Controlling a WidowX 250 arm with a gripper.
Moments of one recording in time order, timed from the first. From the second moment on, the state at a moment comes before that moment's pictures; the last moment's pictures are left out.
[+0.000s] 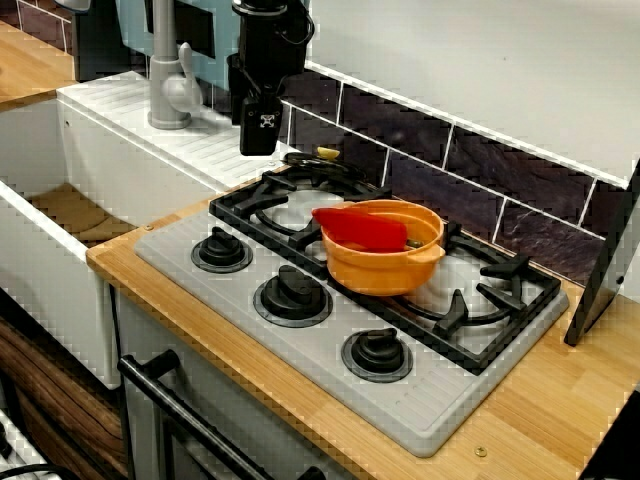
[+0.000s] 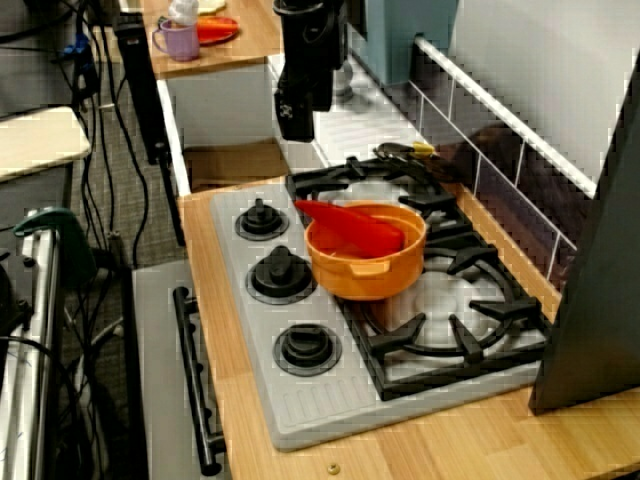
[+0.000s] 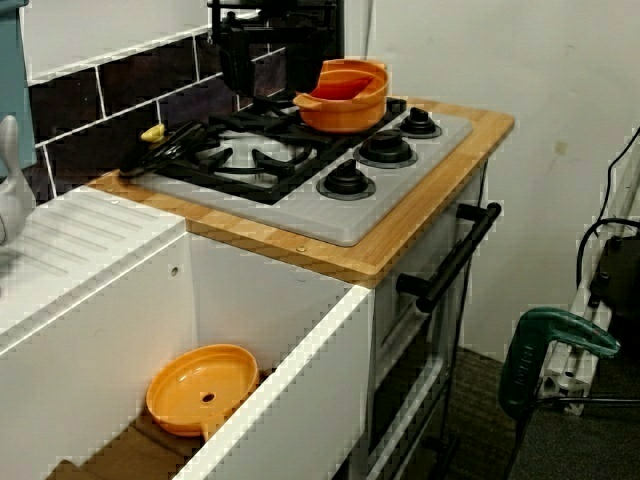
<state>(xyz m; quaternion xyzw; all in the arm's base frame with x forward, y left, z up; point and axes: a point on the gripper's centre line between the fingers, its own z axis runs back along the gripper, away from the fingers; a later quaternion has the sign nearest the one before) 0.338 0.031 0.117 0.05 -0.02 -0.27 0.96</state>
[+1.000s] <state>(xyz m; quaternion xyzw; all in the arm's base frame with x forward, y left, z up) 0.326 -0.026 0.144 0.04 -0.06 -0.14 0.99</state>
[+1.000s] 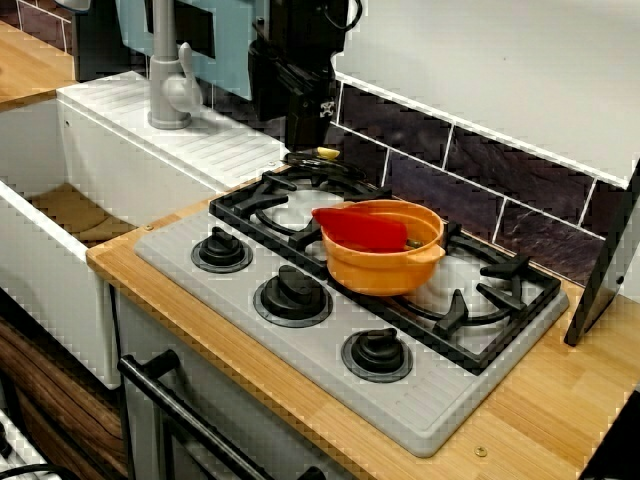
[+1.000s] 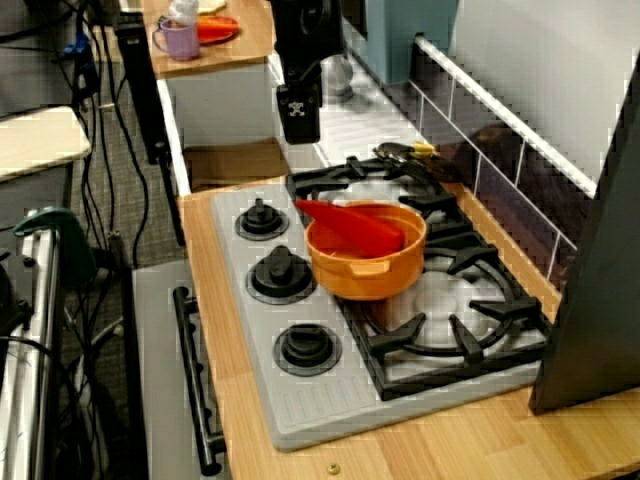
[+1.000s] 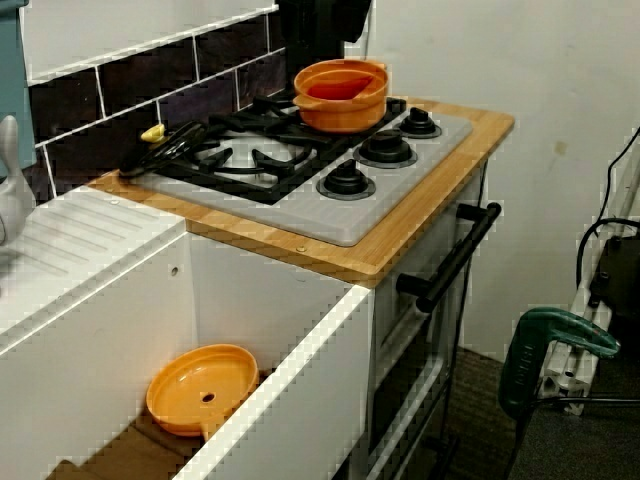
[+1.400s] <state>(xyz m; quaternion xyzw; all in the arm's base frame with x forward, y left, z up) 0.335 -0.055 0.140 0.03 -0.07 -0.12 0.99</state>
